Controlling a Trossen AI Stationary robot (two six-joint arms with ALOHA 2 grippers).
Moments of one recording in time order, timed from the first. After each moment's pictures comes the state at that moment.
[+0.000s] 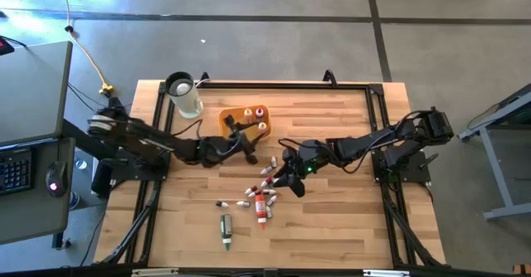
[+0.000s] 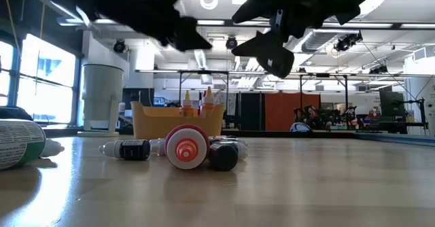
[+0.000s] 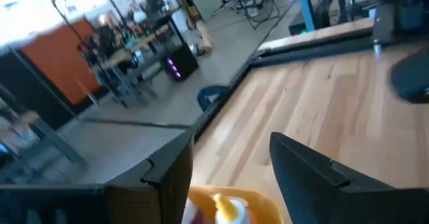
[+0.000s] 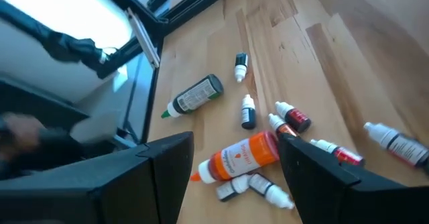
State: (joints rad) left arm -0.12 1.48 0.67 0.71 -0.77 0.35; right arm 0.11 1.56 0.84 0.26 -0.24 0.60
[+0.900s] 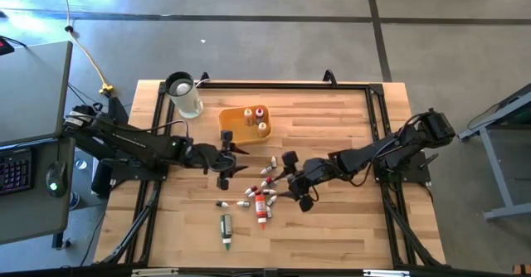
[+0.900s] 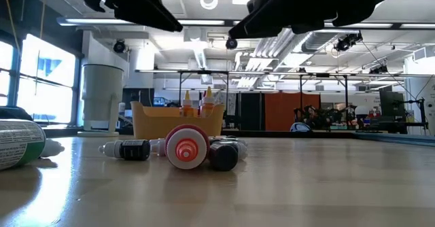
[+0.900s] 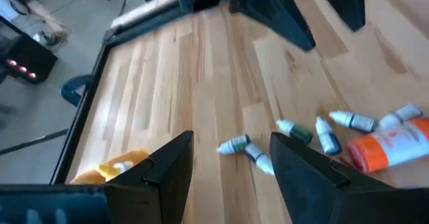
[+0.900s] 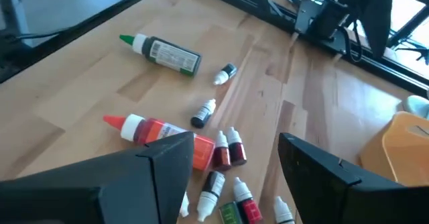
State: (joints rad) left arm -0.25 1.18 0.78 -0.09 -0.38 0.26; right arm 0.26 1.56 0.84 0.26 0.04 -0.27
